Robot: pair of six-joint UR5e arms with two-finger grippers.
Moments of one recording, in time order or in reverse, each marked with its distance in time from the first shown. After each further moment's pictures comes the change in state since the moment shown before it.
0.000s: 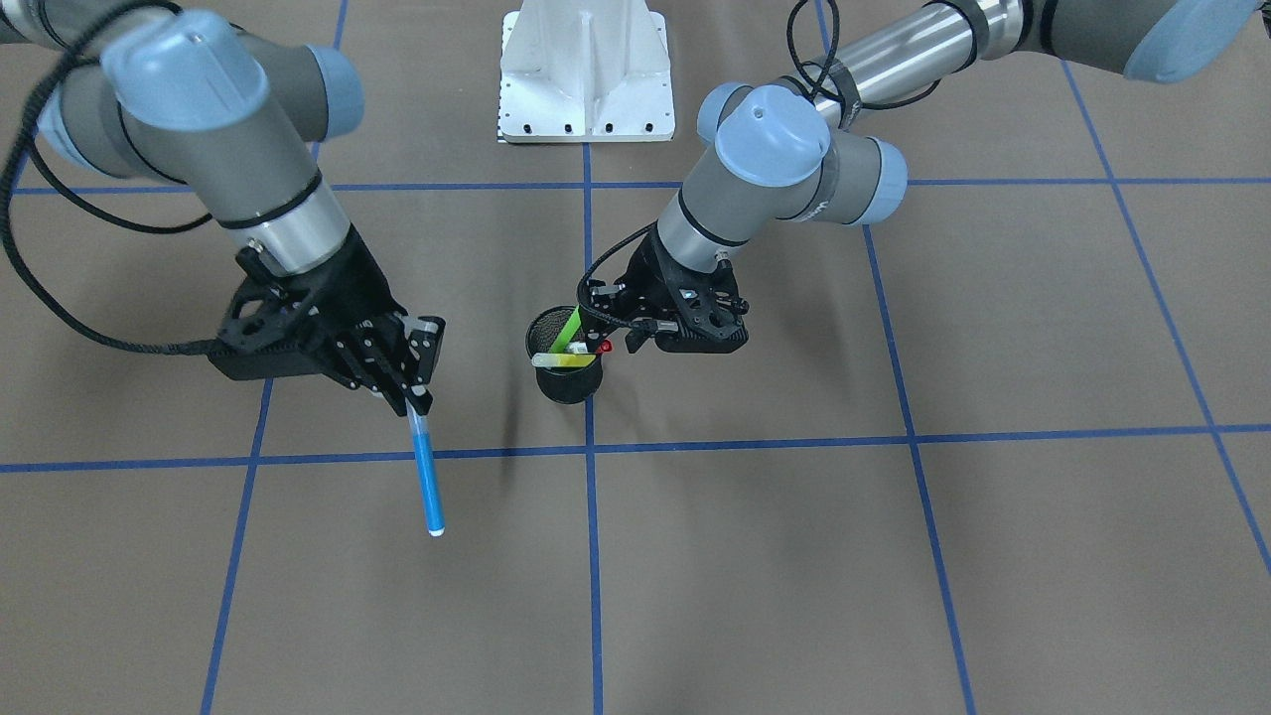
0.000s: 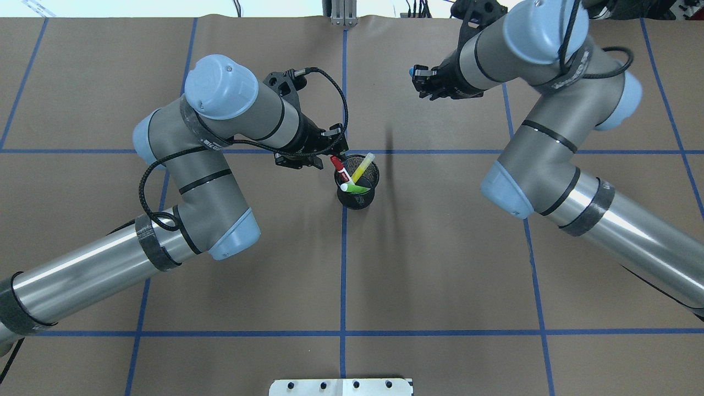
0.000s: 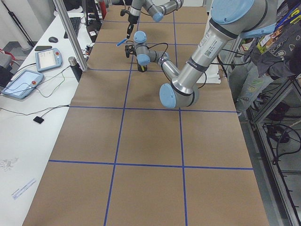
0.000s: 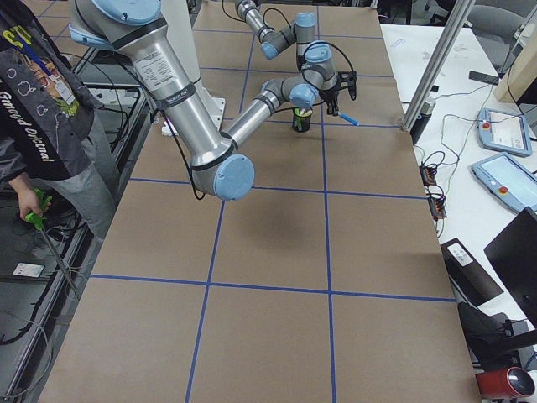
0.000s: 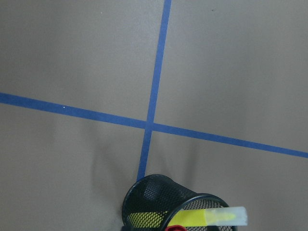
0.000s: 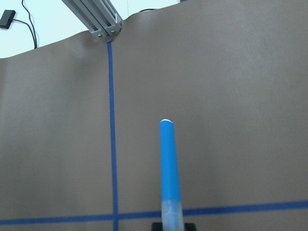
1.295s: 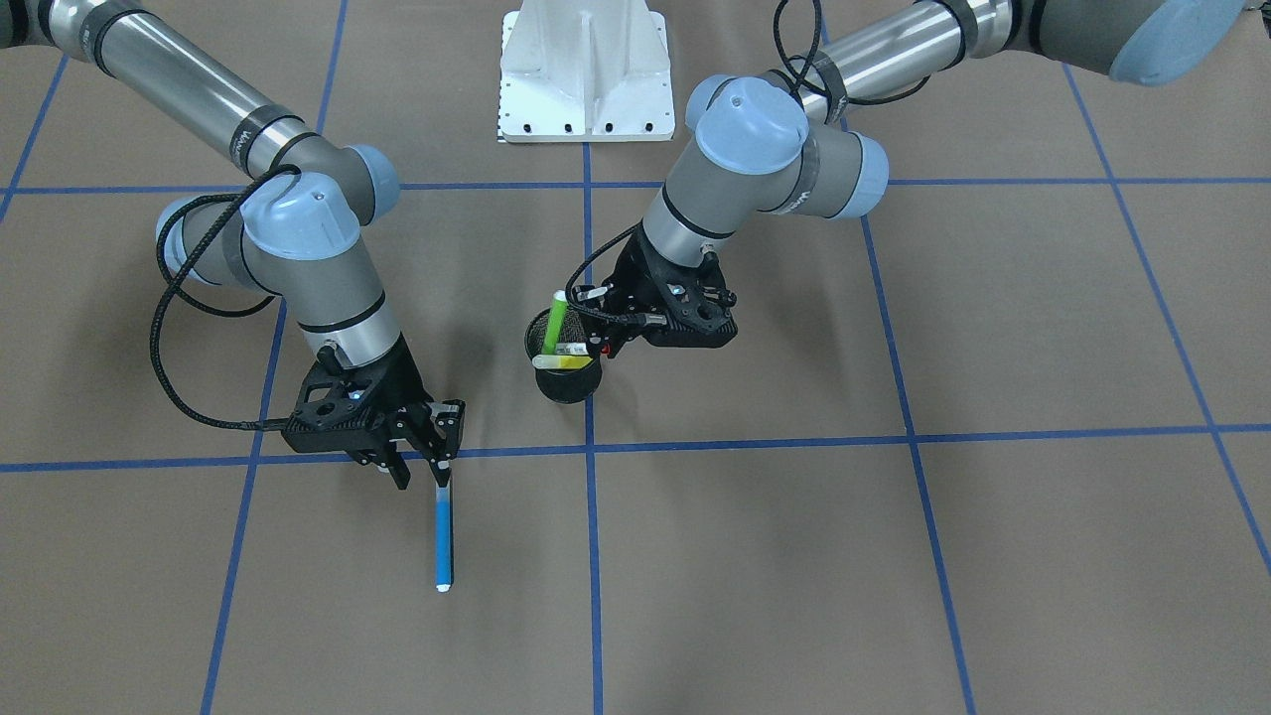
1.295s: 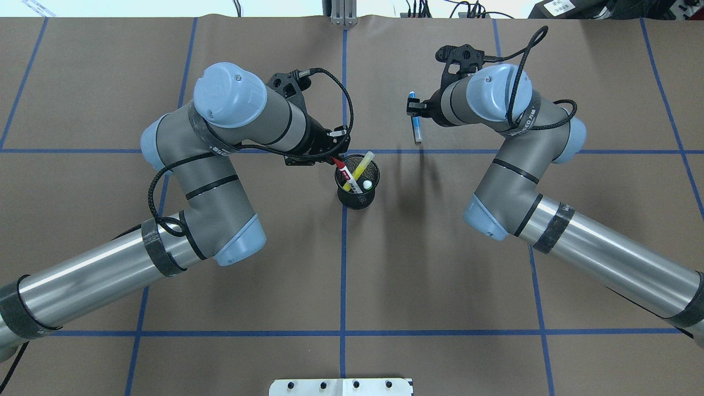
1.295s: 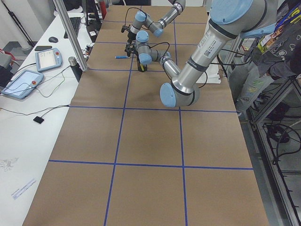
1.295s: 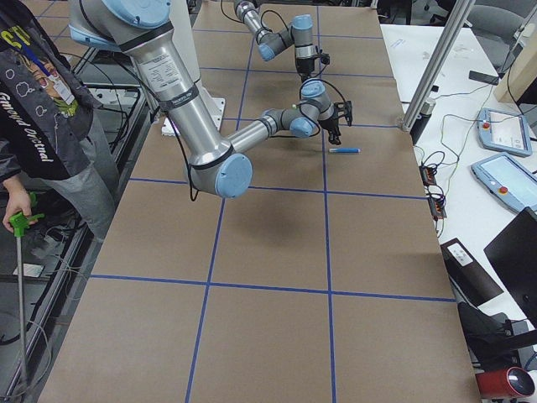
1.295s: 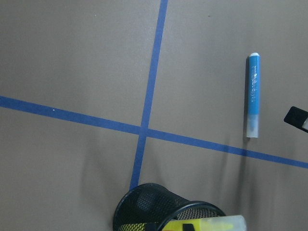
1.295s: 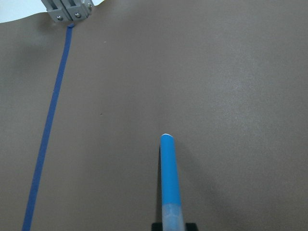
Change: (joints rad) left arm 0.015 -0.009 -0.003 0.001 0.059 -0.018; right arm -0.067 0.003 -0.188 0.150 -0.153 0.005
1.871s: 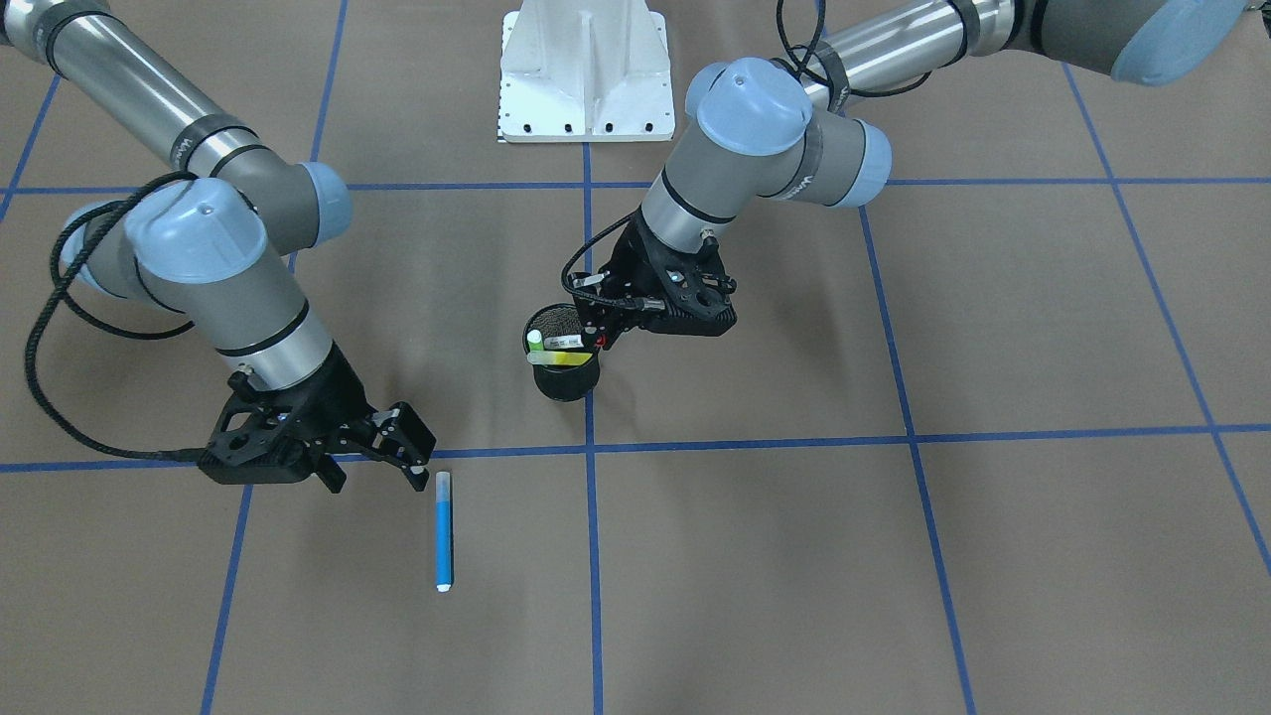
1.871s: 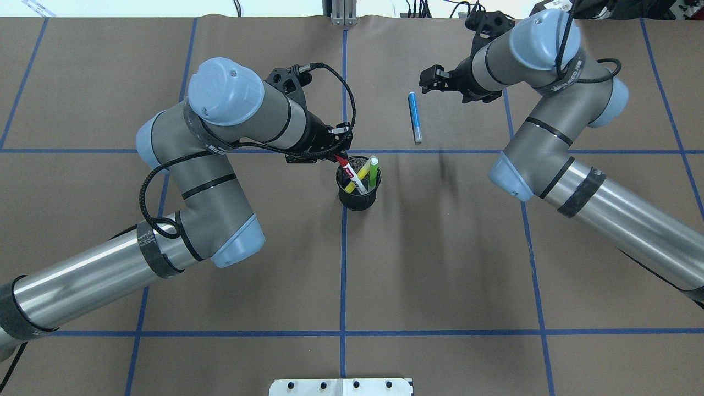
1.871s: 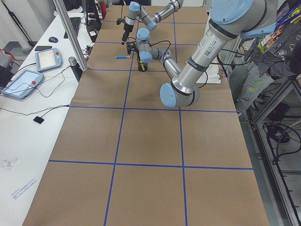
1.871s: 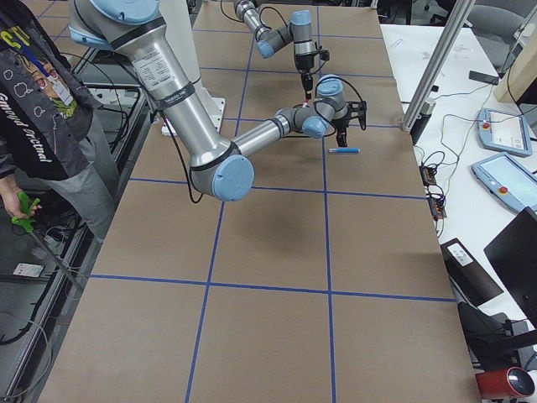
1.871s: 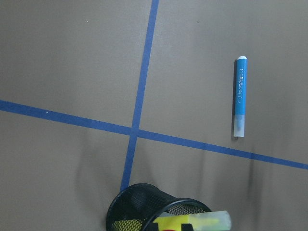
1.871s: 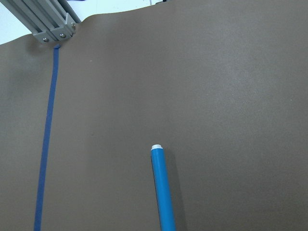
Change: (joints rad) left arm -0.005 0.004 -0.053 0.022 -0.003 0.002; right arm 0.147 -0.005 0.008 -0.009 0.264 0.020
